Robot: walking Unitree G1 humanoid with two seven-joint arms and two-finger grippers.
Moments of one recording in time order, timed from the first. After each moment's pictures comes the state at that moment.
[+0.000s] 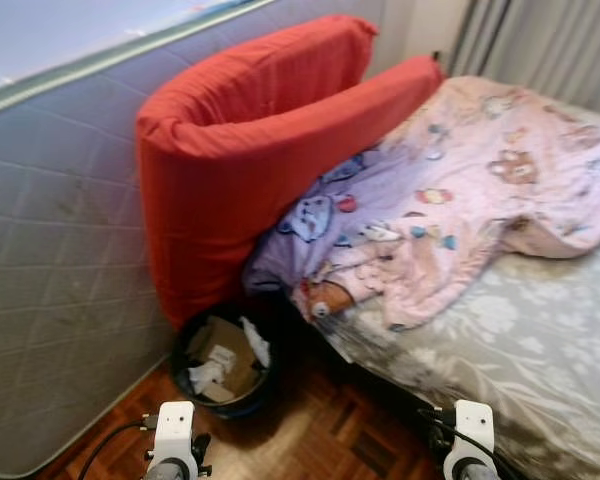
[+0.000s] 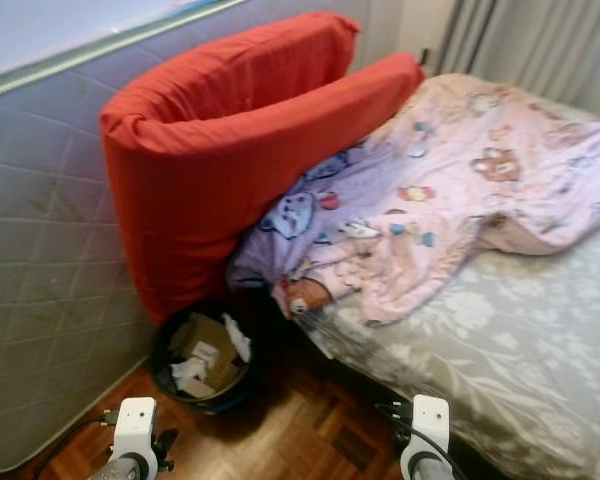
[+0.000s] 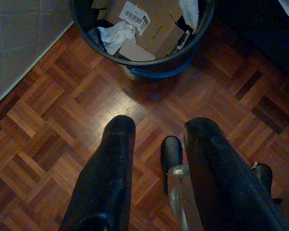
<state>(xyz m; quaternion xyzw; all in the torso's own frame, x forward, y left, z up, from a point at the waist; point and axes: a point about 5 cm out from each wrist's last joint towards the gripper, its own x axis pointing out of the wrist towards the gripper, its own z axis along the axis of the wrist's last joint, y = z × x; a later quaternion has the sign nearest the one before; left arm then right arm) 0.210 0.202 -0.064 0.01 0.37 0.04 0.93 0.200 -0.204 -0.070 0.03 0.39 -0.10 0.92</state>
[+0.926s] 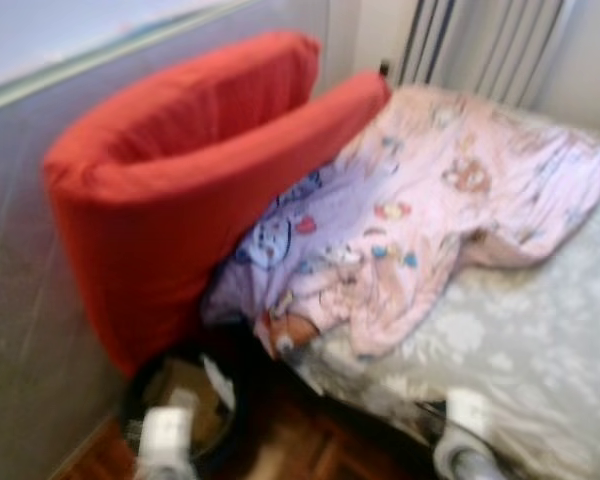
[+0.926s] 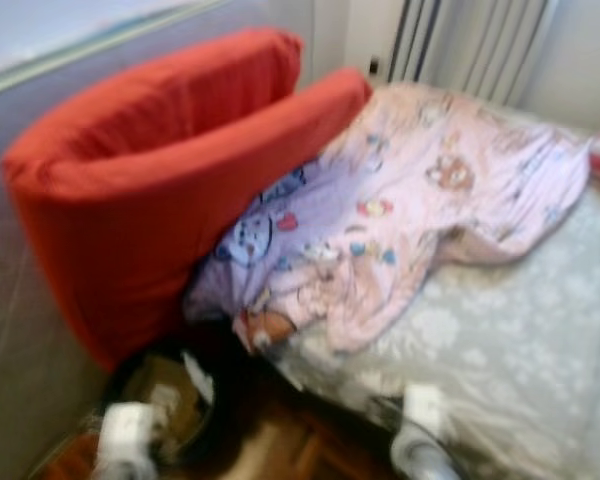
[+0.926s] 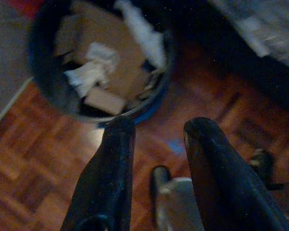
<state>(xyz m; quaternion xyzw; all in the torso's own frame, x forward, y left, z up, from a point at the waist) 0.200 0.195 -0.071 -0.01 0.38 0.05 0.92 0.203 -0.207 -0.068 0.04 0.38 -0.11 0.92</state>
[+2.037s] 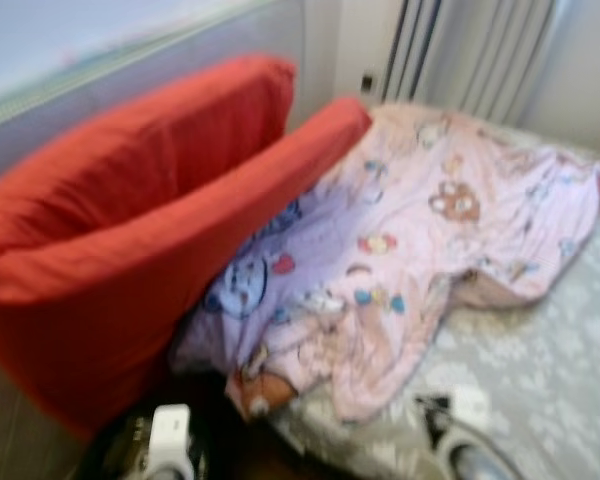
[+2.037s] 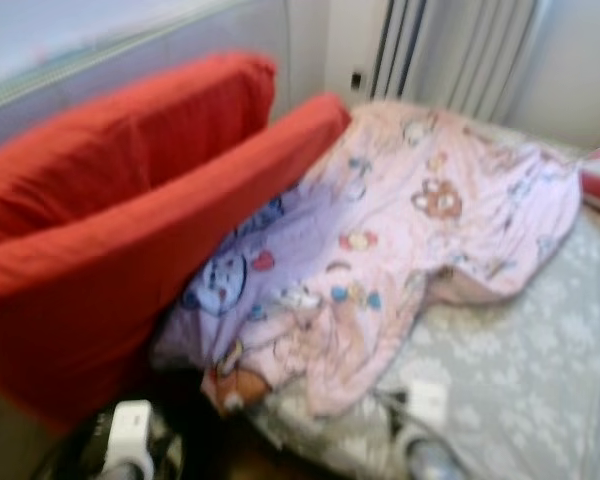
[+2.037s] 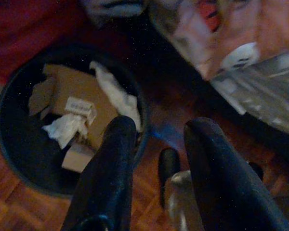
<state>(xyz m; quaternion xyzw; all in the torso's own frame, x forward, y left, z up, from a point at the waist) 0.202 0.210 -0.067 0.00 0.37 0.06 0.93 0.221 -0.187 -0.061 0.05 0.36 -0.07 0.93</state>
